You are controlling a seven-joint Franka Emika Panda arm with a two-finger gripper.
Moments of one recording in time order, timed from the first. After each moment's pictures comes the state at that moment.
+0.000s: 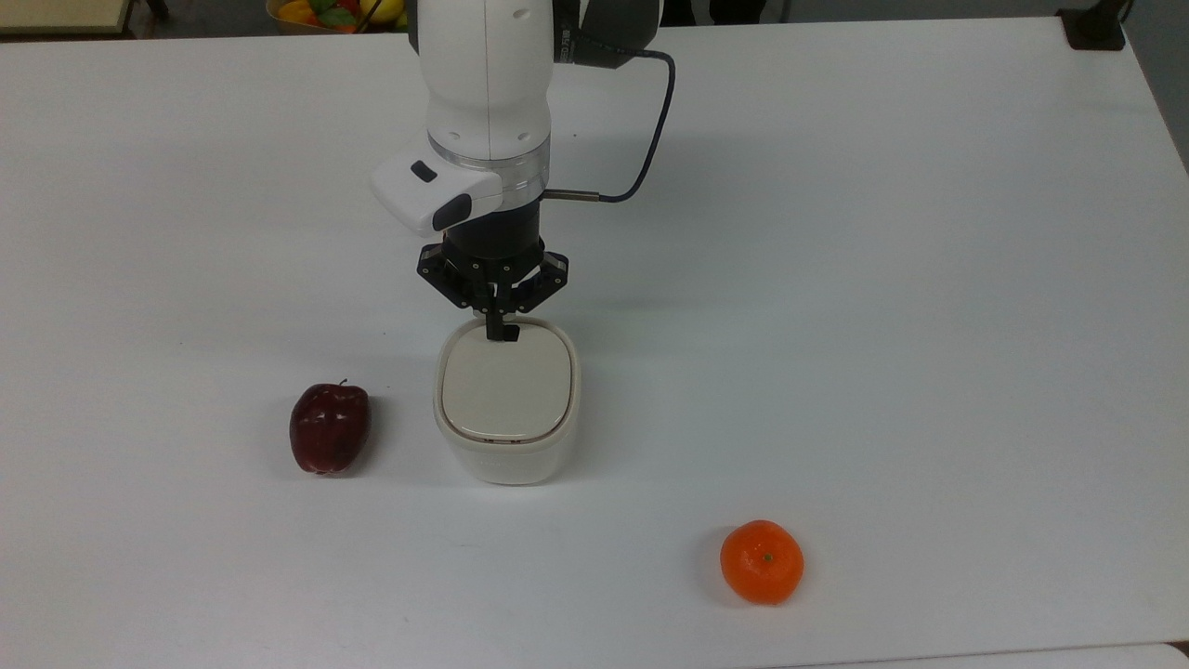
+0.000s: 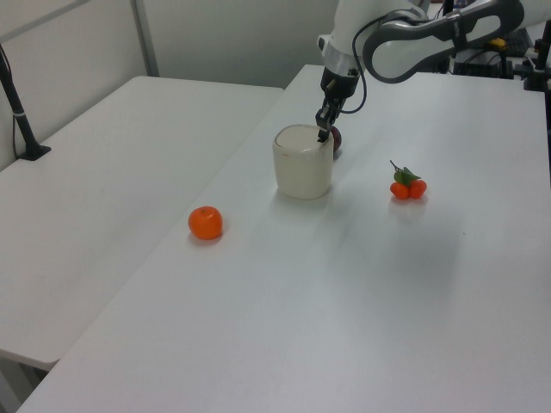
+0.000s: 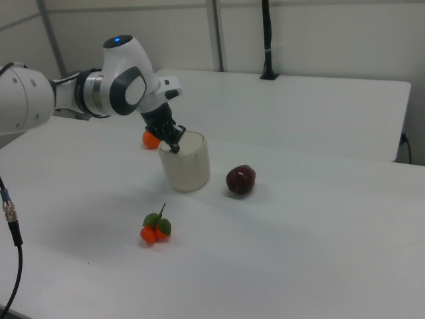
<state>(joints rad) 0.11 0.45 -0.01 -1.51 -0.09 2.24 0.13</state>
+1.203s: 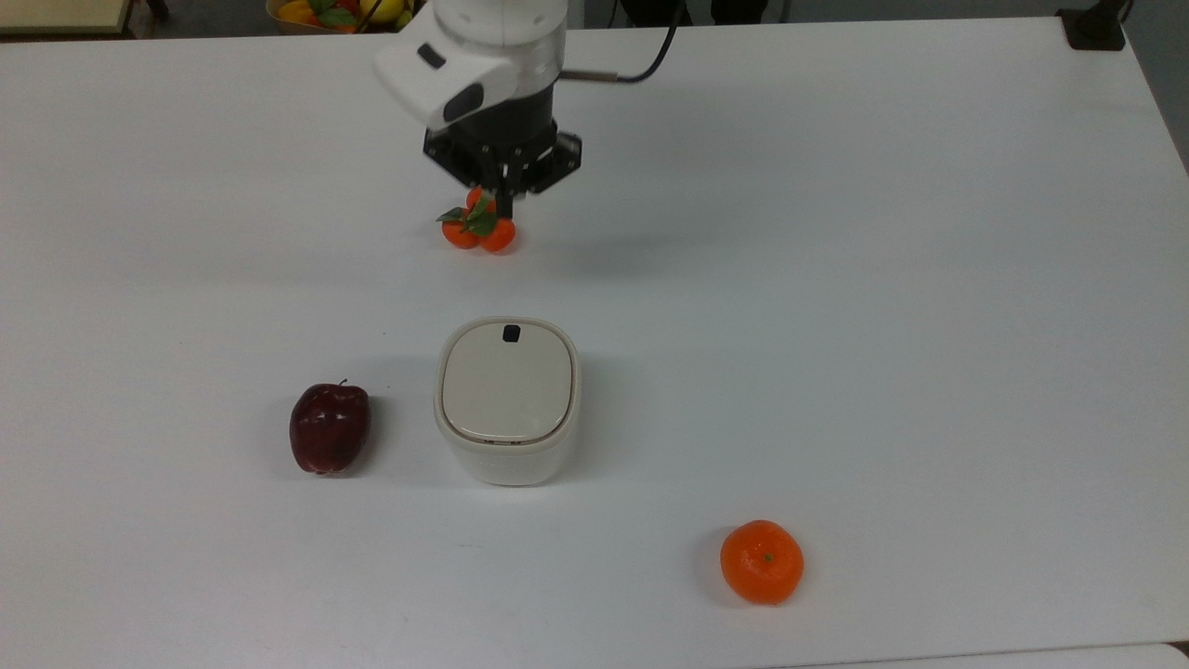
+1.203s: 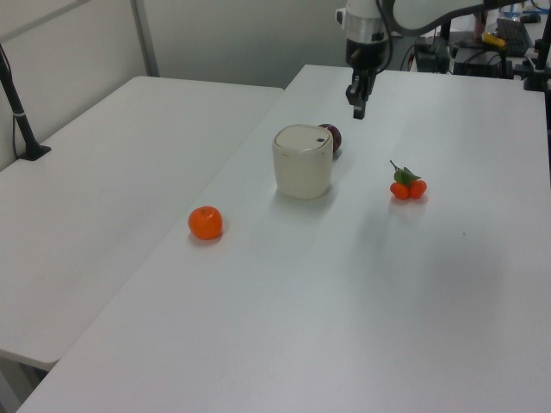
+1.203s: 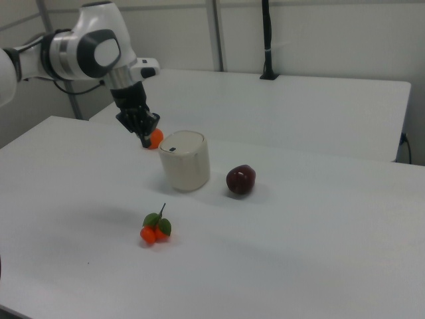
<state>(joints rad) 0.13 0.29 0.00 -1.49 -0.09 1.84 0.13</state>
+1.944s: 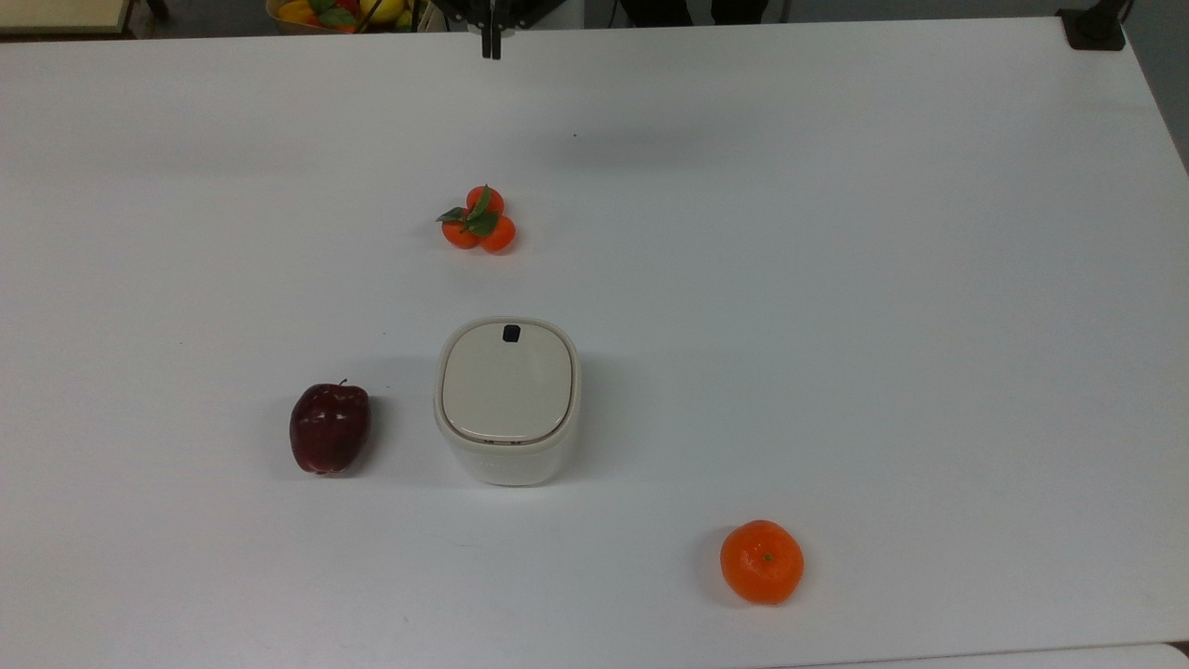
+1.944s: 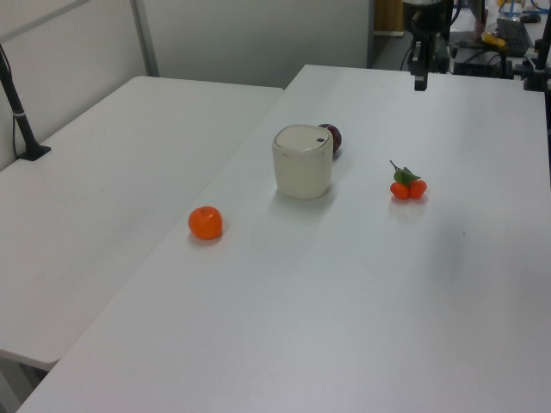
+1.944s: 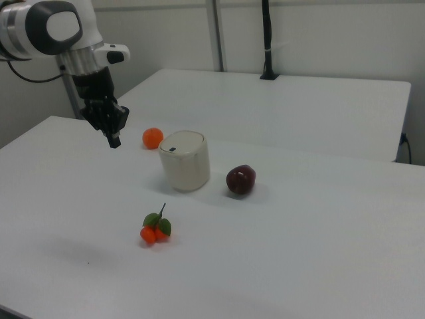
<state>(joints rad) 0.13 0.01 -0.01 -1.66 -0.10 1.63 0.10</state>
